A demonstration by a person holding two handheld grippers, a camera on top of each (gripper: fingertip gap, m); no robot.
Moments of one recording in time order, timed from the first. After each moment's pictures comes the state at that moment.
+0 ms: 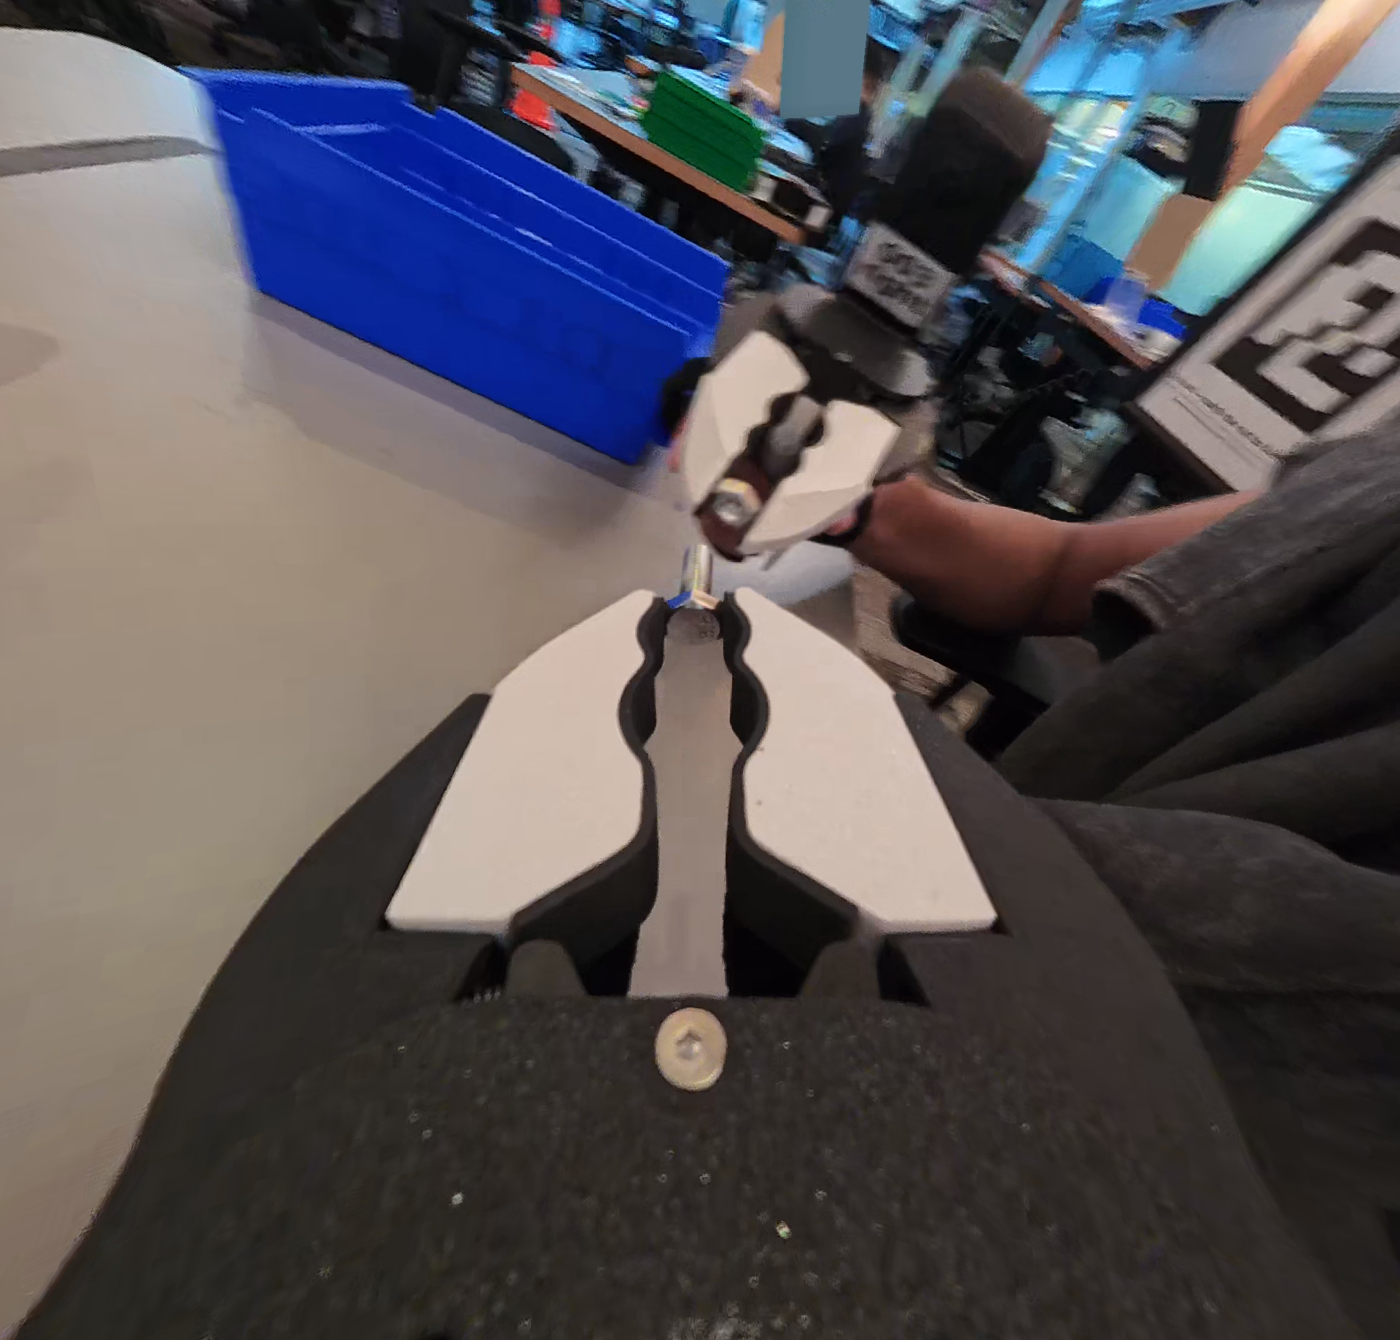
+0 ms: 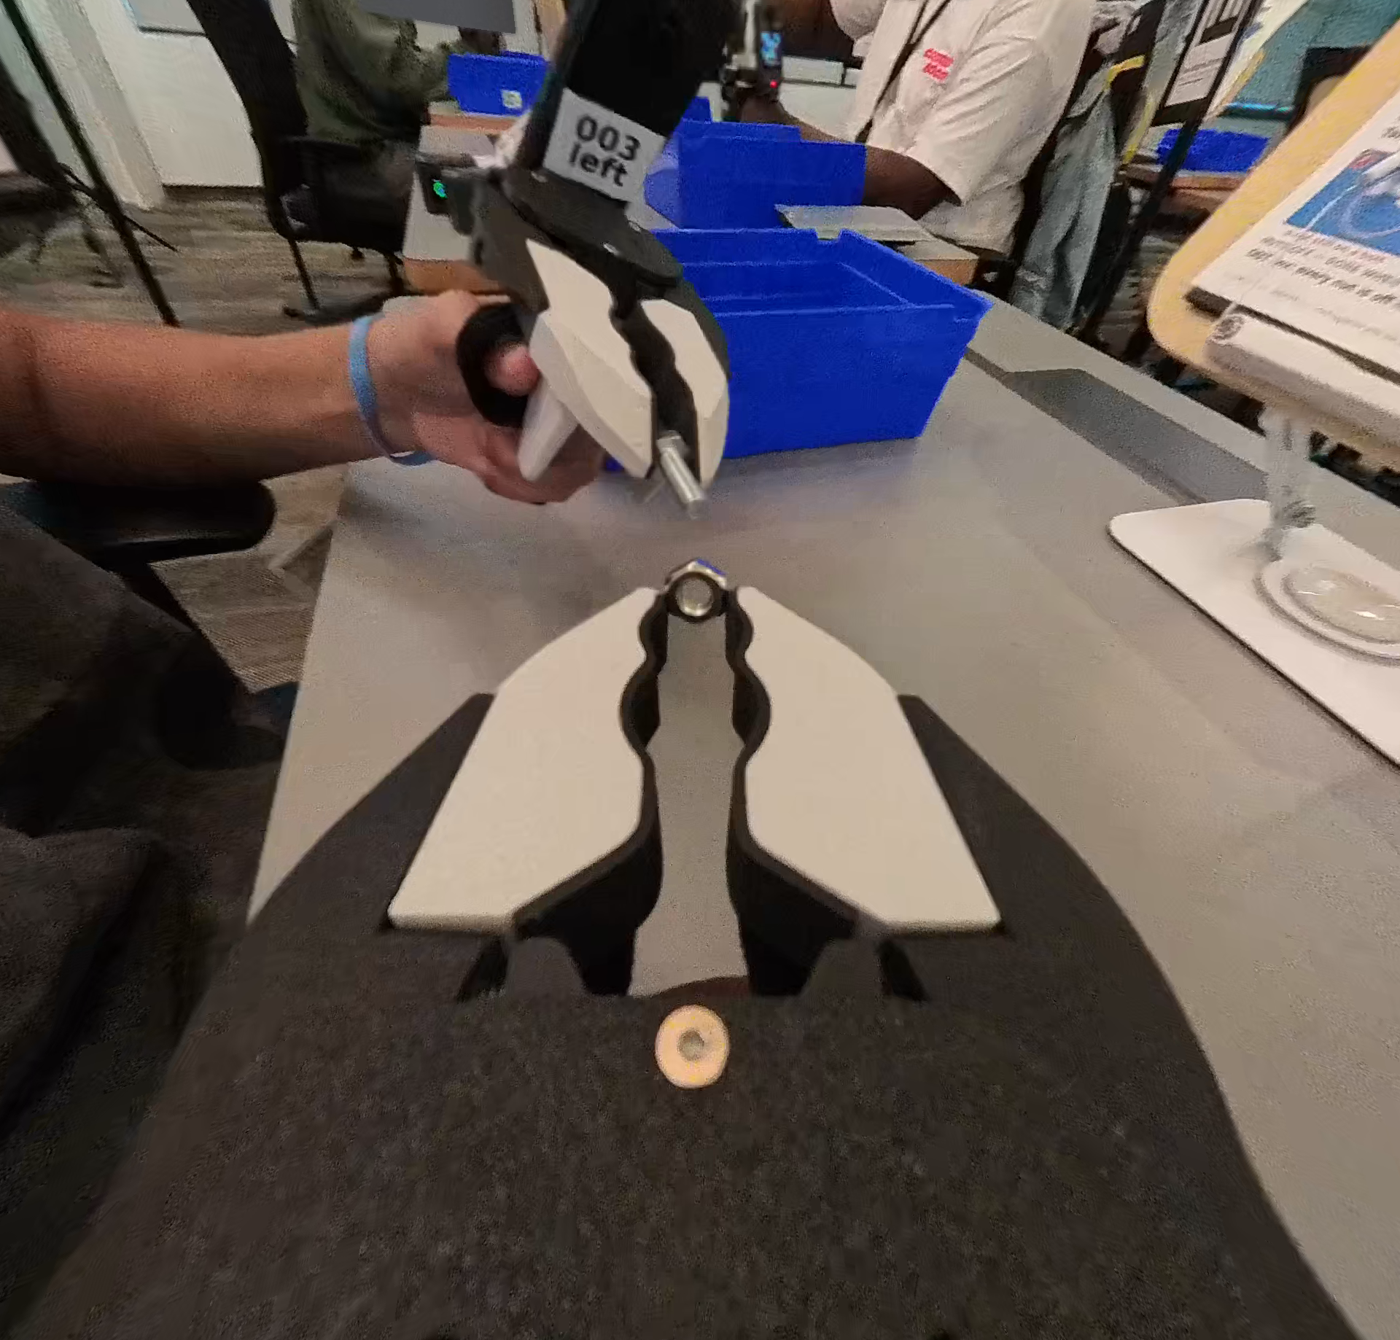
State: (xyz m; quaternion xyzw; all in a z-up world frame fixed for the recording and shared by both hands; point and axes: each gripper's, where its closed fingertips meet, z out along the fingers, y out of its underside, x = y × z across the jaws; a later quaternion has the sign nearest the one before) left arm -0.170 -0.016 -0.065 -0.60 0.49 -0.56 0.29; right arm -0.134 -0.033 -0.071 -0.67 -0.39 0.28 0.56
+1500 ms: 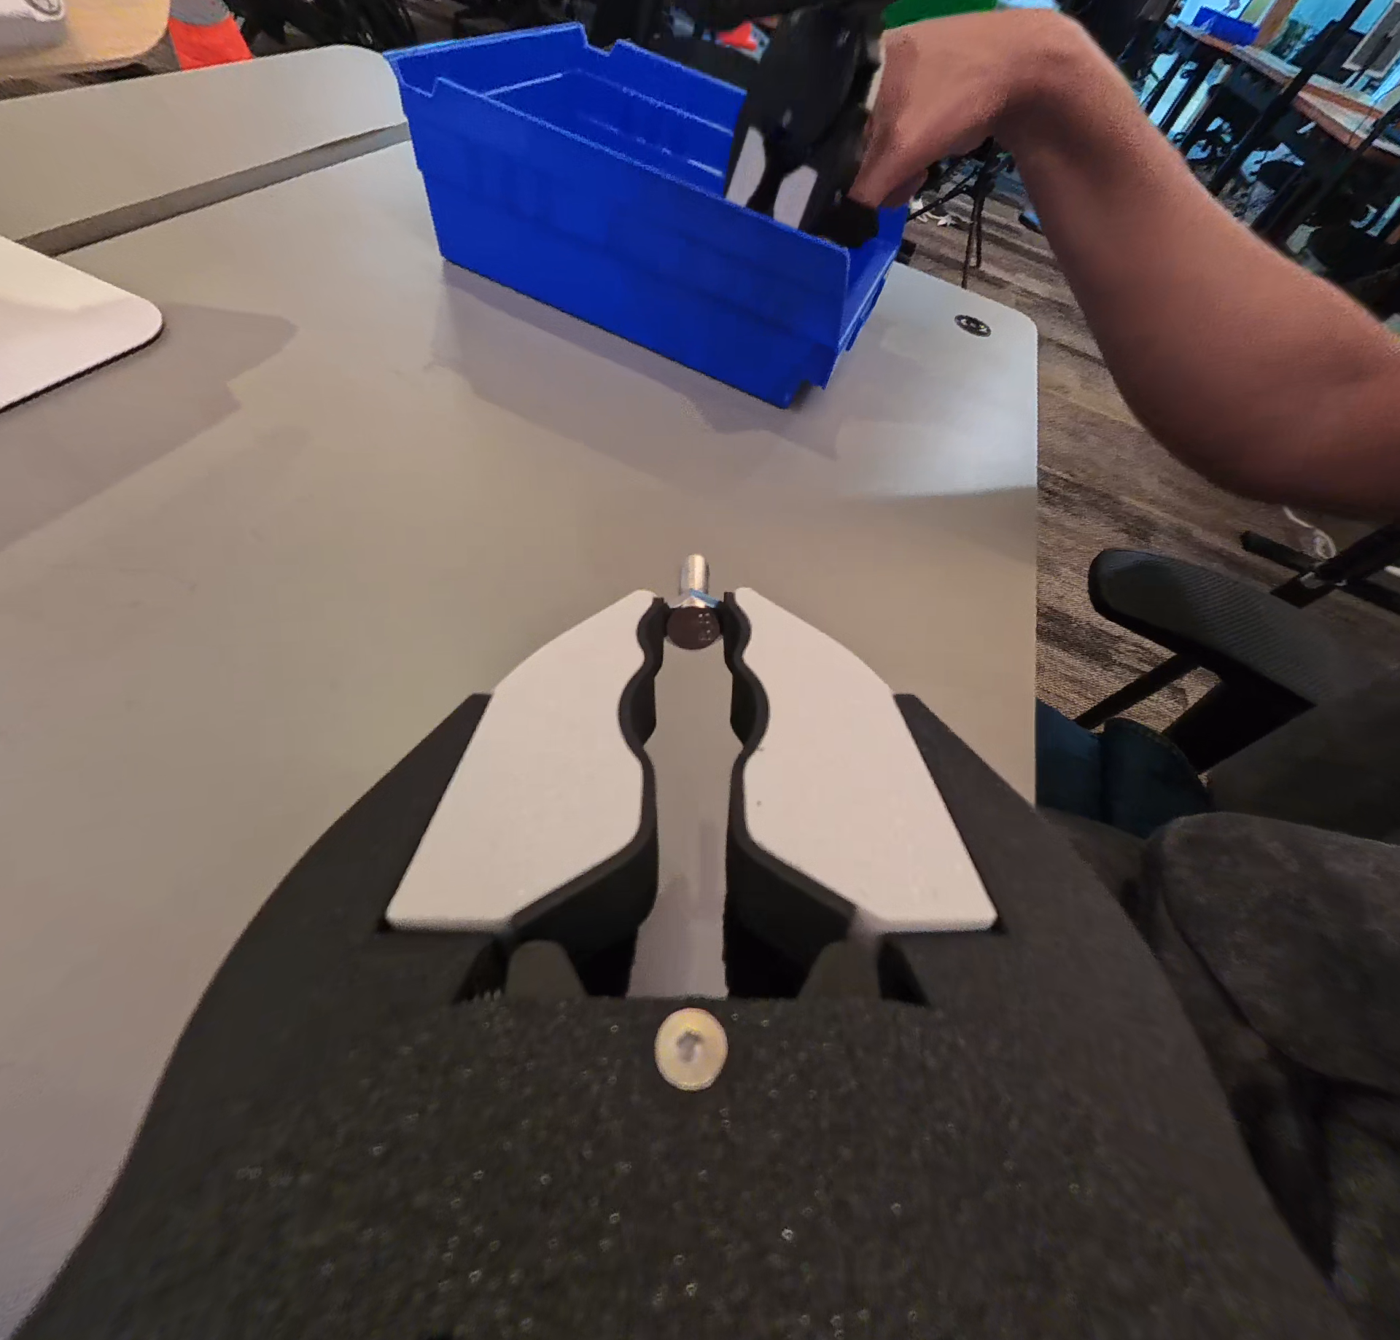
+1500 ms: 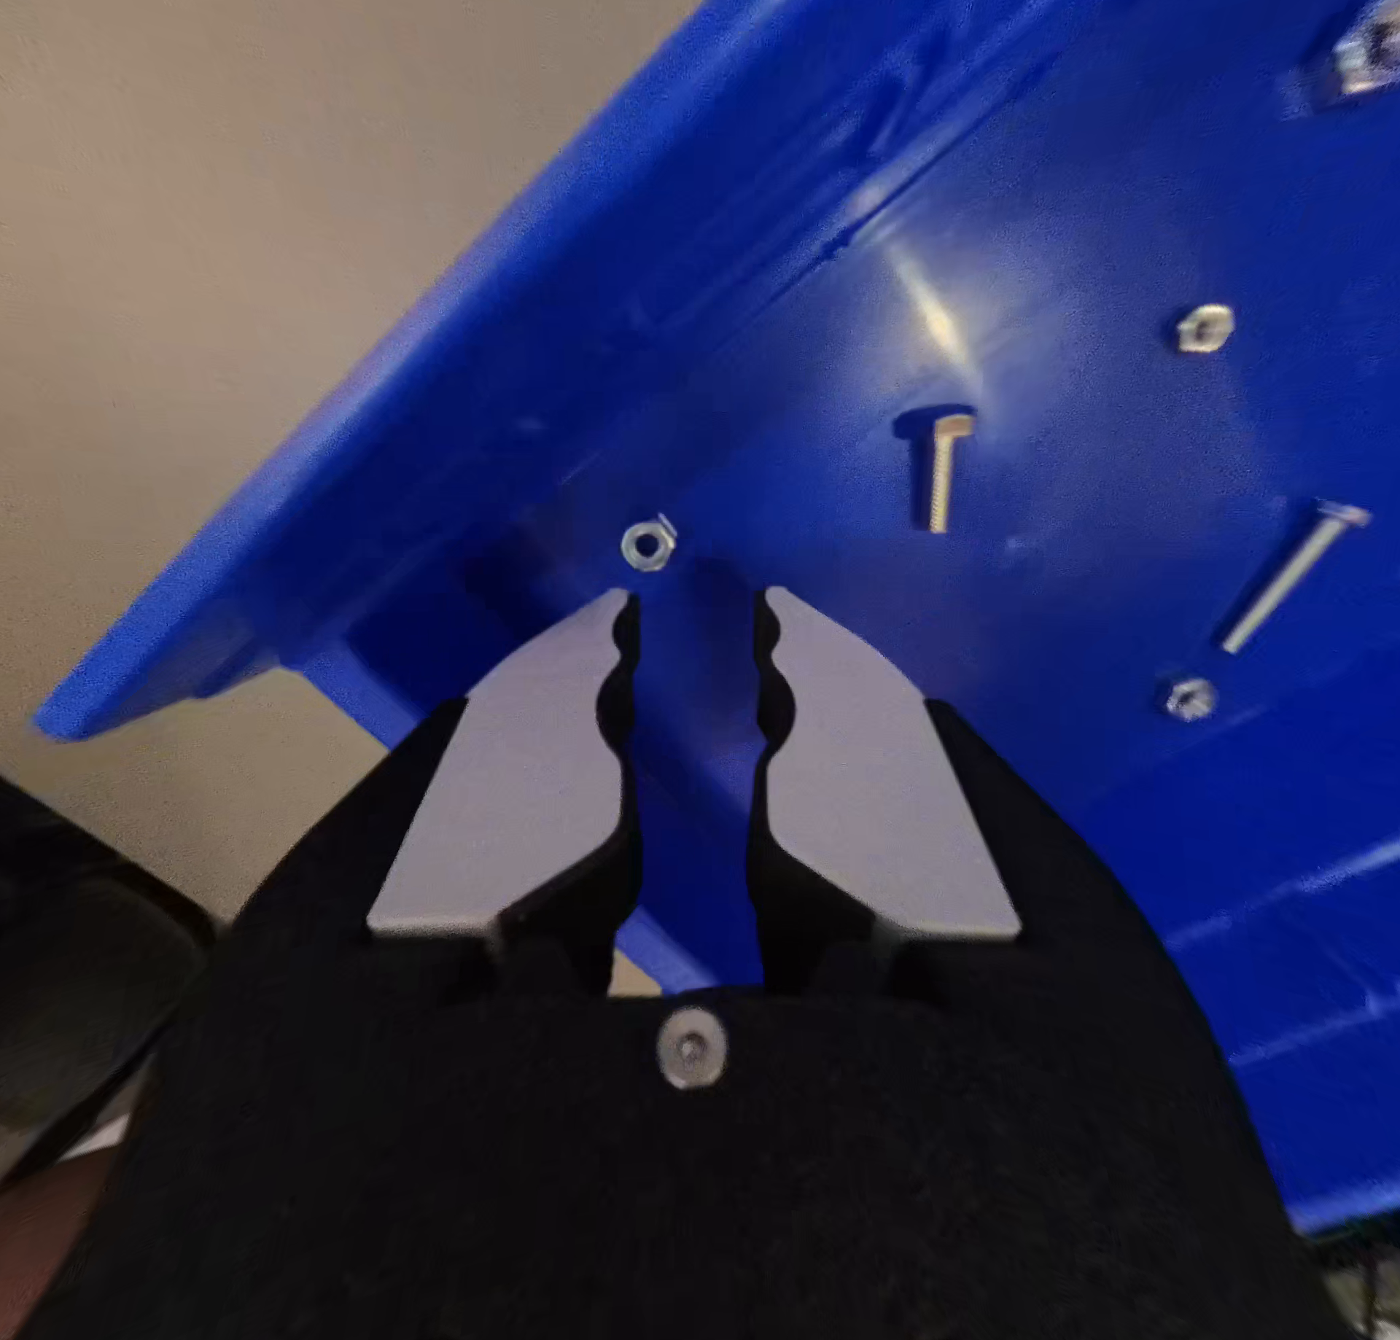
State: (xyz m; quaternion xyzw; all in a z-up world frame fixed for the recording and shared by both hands) left arm -0.167 -0.006 -0.086 -0.65 0.51 -0.44 0.35; right arm 0.153 -0.020 -0.164 -0.95 -0.29 0.04 0.08
